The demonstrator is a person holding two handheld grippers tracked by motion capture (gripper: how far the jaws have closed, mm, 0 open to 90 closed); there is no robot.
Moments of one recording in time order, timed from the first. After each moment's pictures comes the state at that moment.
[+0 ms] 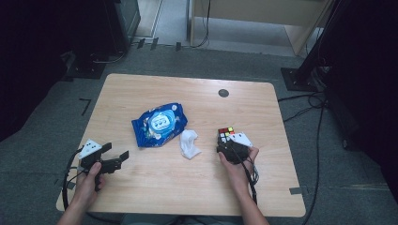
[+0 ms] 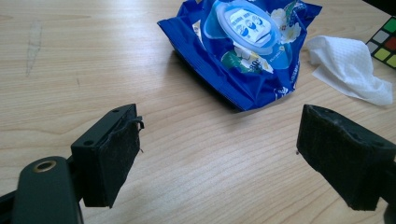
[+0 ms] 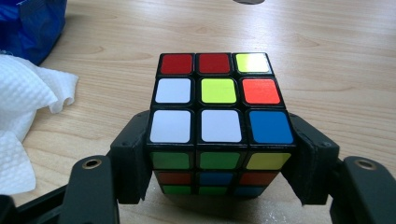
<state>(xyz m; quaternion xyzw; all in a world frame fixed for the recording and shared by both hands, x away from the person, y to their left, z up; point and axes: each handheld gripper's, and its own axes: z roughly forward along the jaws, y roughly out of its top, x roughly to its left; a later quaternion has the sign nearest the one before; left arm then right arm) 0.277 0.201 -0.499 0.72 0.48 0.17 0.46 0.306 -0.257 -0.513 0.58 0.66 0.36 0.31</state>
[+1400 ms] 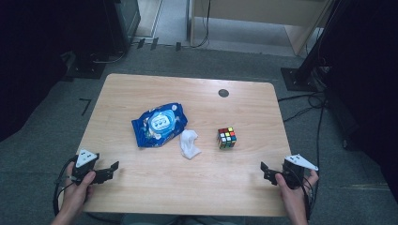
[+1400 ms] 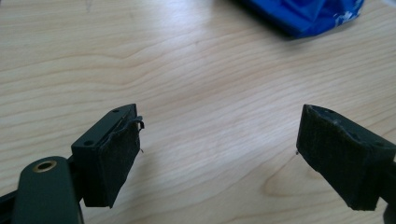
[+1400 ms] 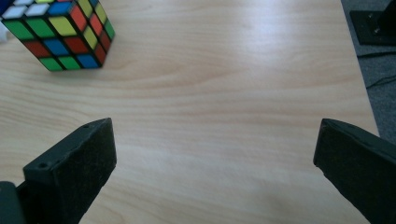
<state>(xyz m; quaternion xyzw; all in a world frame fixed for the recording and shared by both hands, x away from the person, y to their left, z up) 0.253 0.227 -0.510 0.75 0.51 0.21 0.36 0.215 -0.415 -0.500 0.62 0.66 0.36 0.24</state>
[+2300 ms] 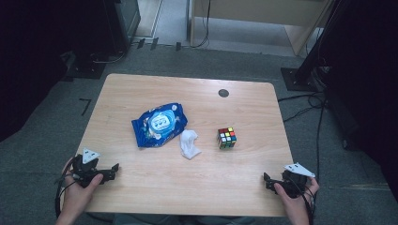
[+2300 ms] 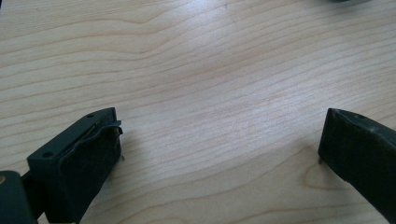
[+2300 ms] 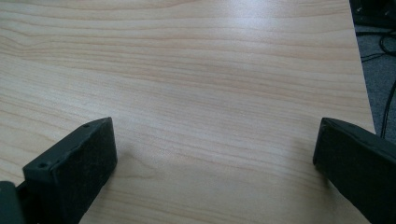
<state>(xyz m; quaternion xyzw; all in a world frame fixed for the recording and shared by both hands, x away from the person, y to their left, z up) 0.263 0.220 -0.519 0.76 0.53 0.21 0.30 0.201 -0.423 -0.526 0.62 0.68 0.29 0.25</state>
